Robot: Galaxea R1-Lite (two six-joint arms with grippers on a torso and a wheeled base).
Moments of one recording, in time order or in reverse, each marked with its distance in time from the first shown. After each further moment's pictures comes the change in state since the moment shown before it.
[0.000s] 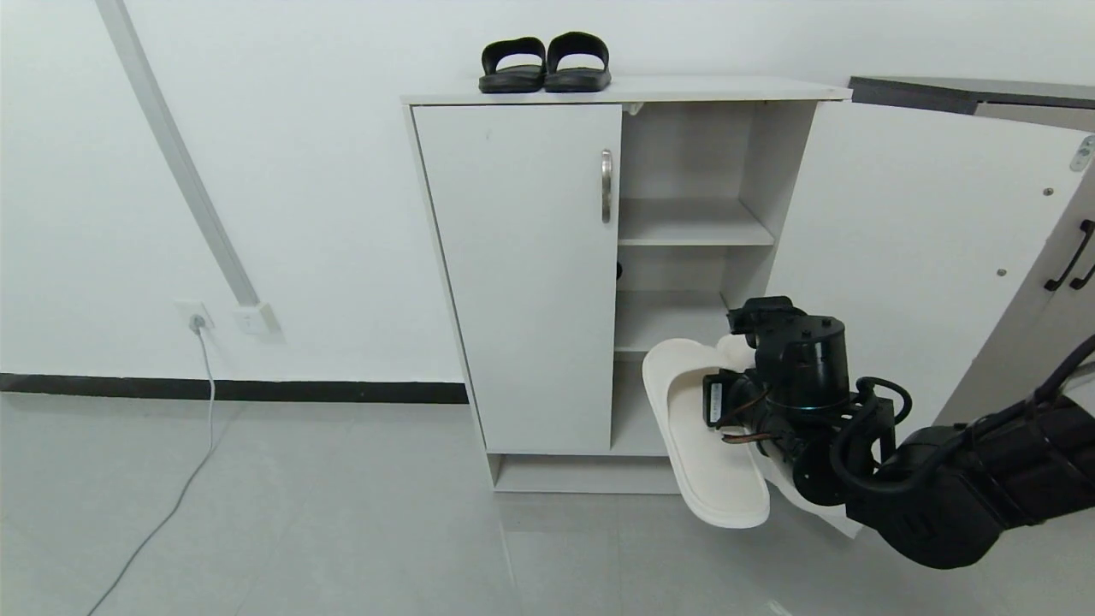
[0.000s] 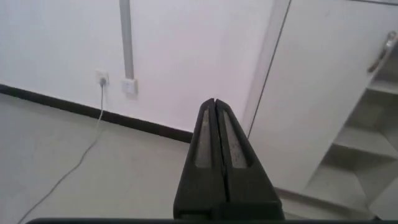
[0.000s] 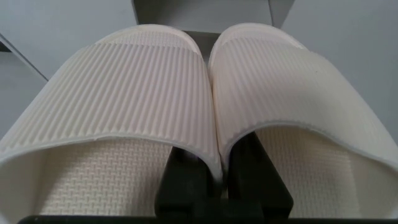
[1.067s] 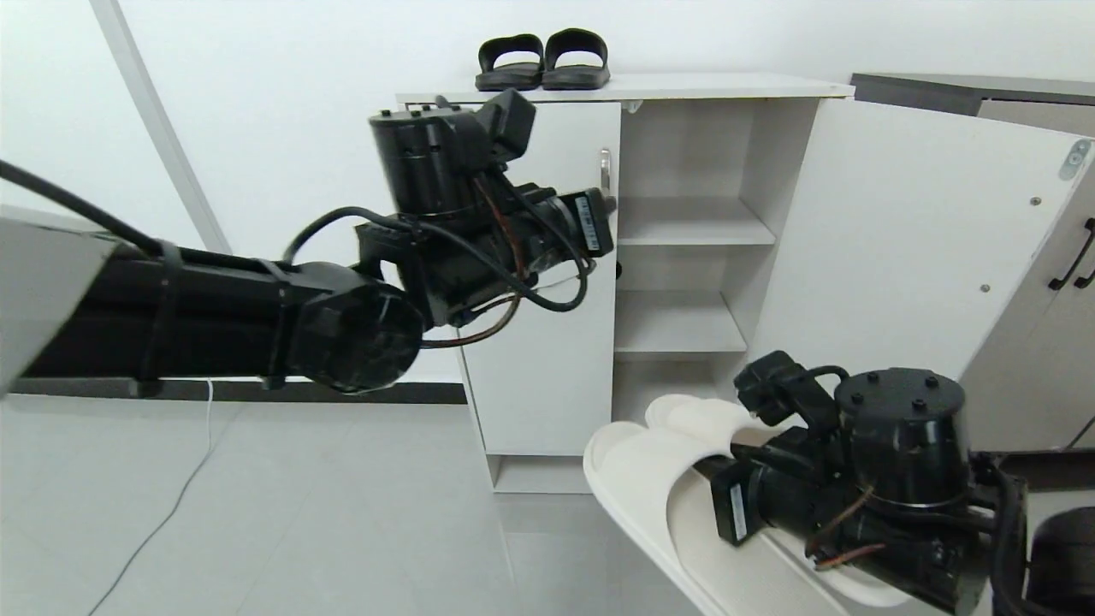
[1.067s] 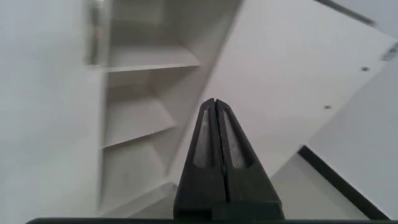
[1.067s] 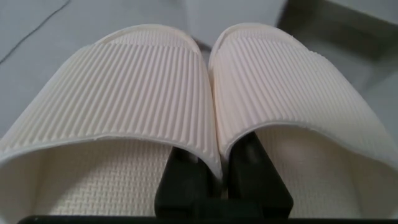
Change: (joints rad) left arm -0.606 1.465 -0.994 -0.514 -0.358 -0.193; right arm 0.111 -0.222 0.262 0.004 0.424 -0.055
